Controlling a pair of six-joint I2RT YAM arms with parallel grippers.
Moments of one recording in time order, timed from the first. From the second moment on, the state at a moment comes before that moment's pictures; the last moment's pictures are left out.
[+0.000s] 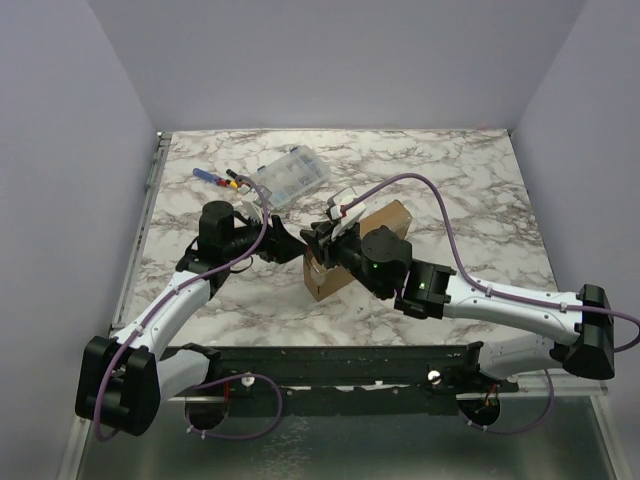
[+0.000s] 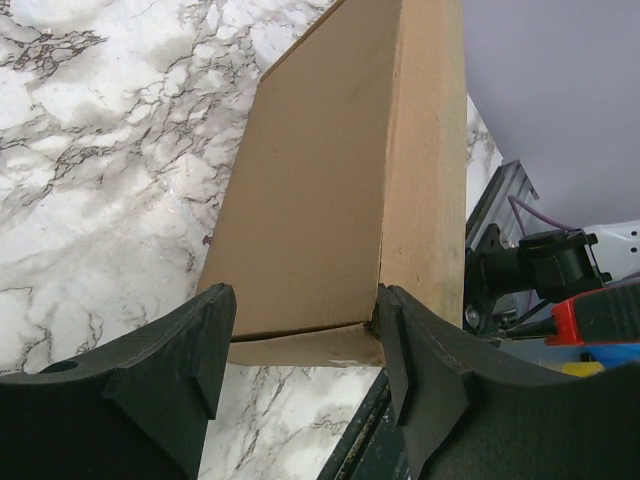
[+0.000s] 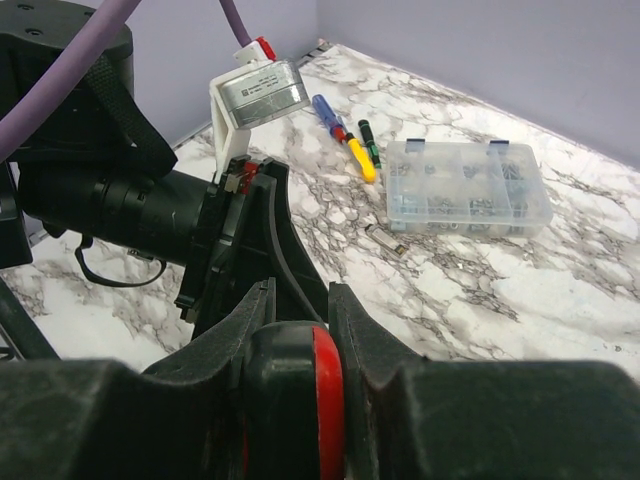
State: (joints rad) left arm -0.30 1.10 0.62 0.11 0.74 -0.45; right arm 1.22 1.28 1.06 0.15 0.48 0.05
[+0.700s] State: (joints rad) left arm -0.30 1.10 0.62 0.11 0.74 -0.45; right arm 1.24 1.30 1.06 0.15 0.53 0.04
